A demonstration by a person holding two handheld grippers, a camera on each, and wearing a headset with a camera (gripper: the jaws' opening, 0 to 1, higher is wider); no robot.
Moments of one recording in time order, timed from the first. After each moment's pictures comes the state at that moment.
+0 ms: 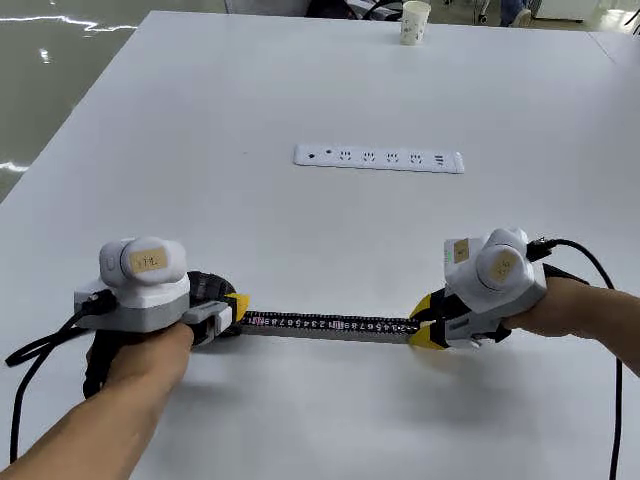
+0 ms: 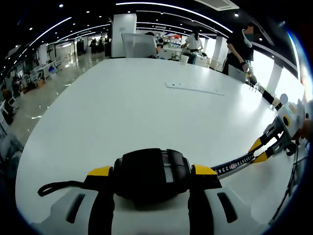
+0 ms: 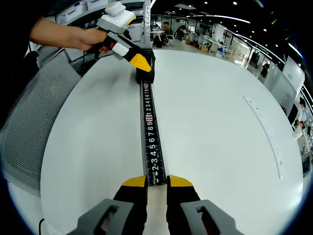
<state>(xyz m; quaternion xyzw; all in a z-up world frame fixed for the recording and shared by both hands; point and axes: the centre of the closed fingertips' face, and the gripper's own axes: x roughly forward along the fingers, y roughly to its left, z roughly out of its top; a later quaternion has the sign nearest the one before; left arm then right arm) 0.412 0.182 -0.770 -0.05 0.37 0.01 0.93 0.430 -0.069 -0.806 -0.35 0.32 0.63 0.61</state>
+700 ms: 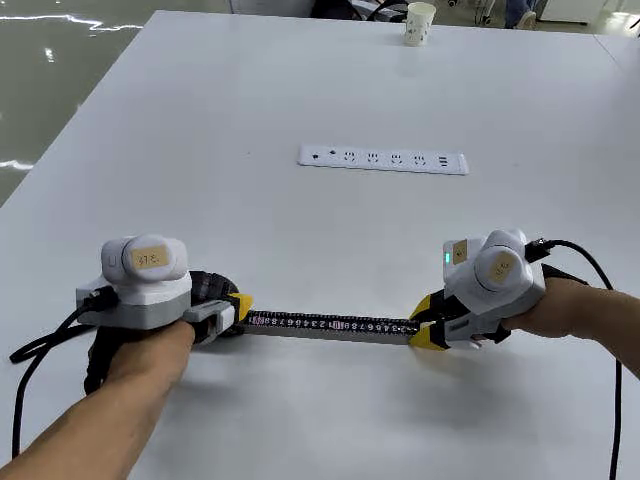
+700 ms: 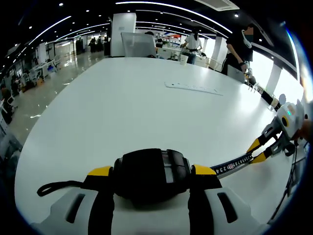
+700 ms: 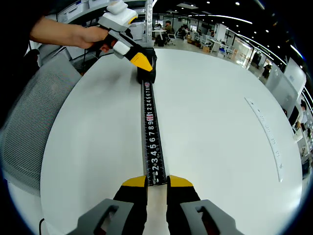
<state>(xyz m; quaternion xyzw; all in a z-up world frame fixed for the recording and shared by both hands) 0.412 0.184 -0.770 -0.06 0.37 0.01 0.93 0.428 -0.064 -0.806 -0.36 0.32 0.63 0.61</state>
